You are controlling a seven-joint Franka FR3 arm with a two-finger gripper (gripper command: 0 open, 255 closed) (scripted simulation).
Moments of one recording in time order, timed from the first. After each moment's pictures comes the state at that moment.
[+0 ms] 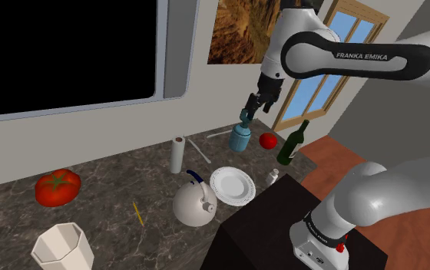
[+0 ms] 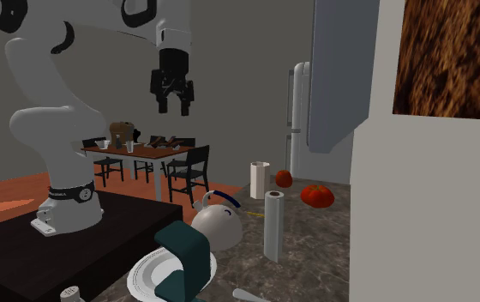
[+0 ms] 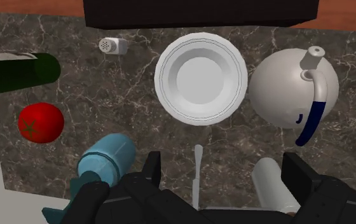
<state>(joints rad) 0.03 -0.54 0.13 -2.36 -0.03 1.83 0.15</state>
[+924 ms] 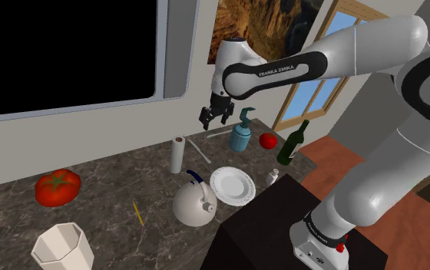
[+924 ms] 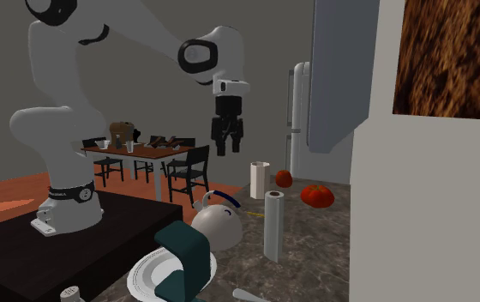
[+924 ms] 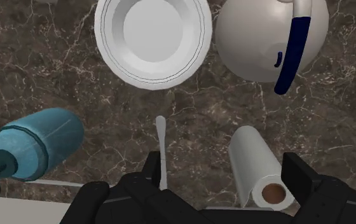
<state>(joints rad) 0.03 -0.04 0.23 -2.16 -0.07 2.14 0.35</state>
